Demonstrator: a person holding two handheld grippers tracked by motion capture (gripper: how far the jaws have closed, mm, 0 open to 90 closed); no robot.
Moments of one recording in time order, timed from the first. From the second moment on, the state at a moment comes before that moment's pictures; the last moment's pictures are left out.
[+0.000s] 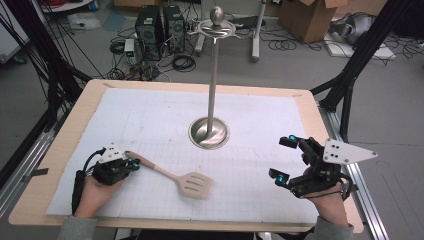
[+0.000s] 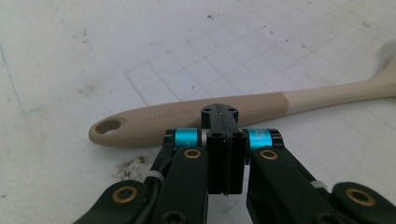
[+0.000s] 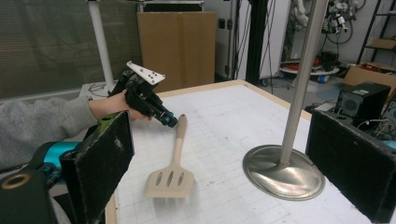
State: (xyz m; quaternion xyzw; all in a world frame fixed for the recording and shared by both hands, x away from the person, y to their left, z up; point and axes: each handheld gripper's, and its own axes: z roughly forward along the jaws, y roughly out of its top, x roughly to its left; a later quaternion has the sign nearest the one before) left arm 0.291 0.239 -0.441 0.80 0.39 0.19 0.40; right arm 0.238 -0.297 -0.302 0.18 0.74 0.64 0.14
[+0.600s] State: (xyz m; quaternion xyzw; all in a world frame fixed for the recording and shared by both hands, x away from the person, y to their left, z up) left arm 0.302 0.250 -0.449 0.79 0.41 0.18 0.42; right arm 0.237 -0.294 -0.305 0.18 0.74 0.63 0.13
